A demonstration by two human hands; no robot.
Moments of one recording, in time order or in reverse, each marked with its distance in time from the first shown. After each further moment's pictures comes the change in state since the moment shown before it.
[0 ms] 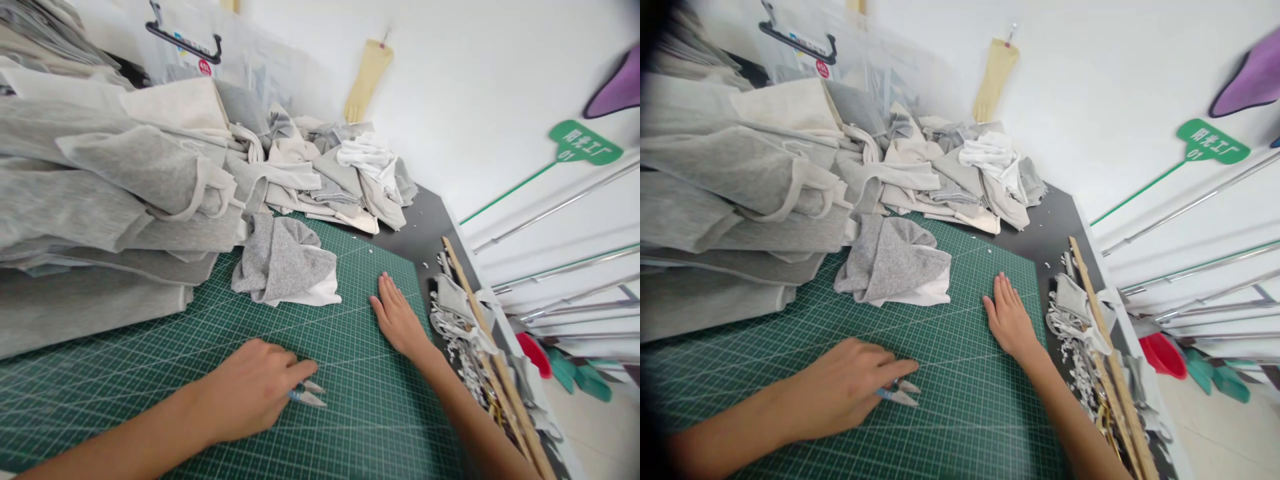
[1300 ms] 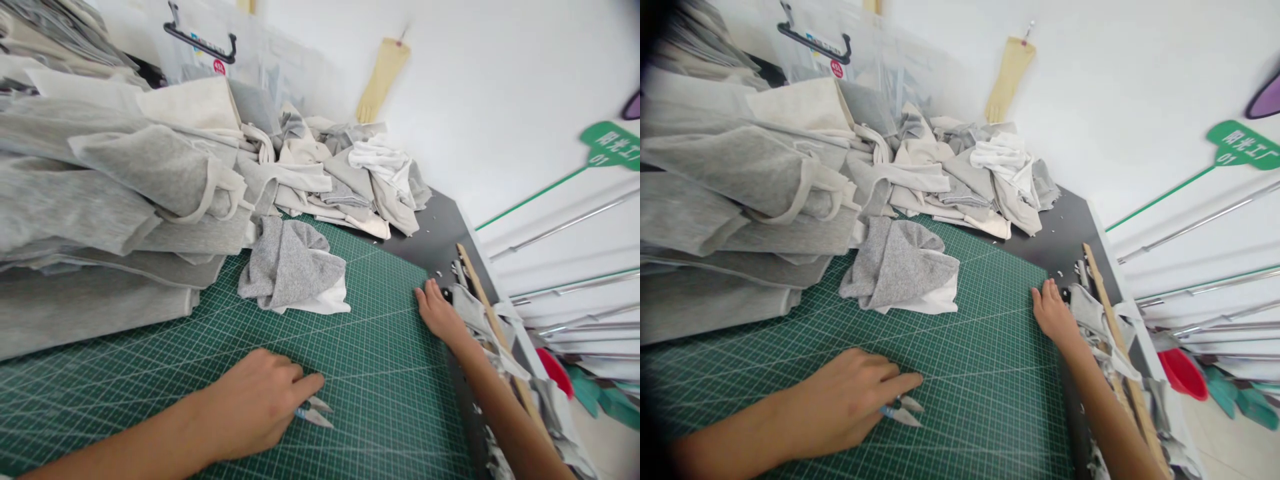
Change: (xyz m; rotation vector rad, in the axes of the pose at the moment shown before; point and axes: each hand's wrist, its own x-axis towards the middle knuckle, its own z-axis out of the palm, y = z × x) left_hand 0.001 -0.001 0.000 -0.009 -0.015 0.032; right_hand 0.030 0.103 -0.012 -0.033 0.053 0.062
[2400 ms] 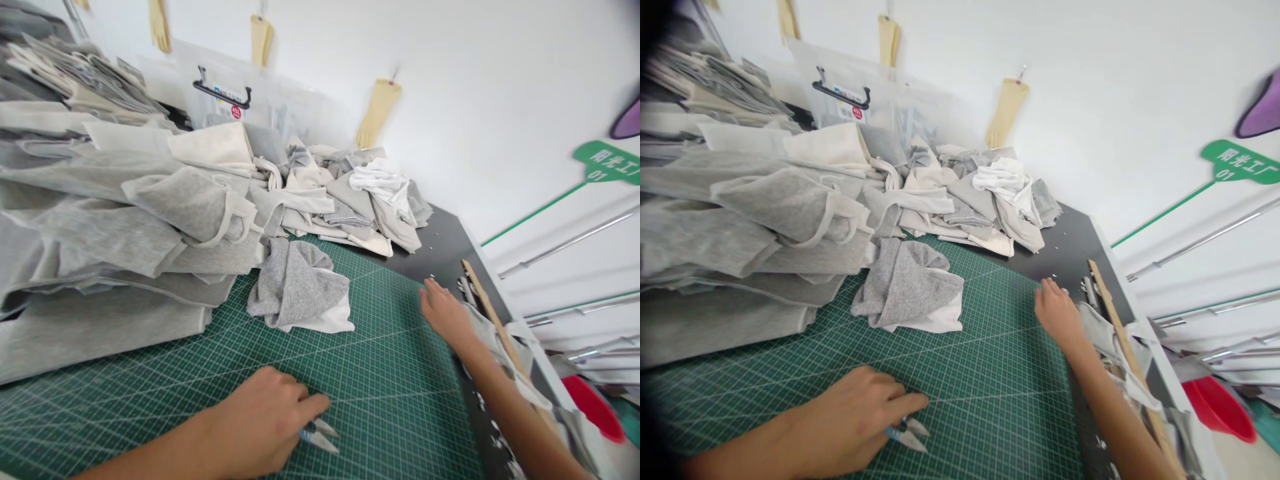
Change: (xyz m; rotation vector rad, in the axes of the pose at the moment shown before) left_hand 0.002 0.002 0.000 0.010 0.004 -0.028; right_hand 0.045 -0.034 -0.031 -0.136 0.048 0.040
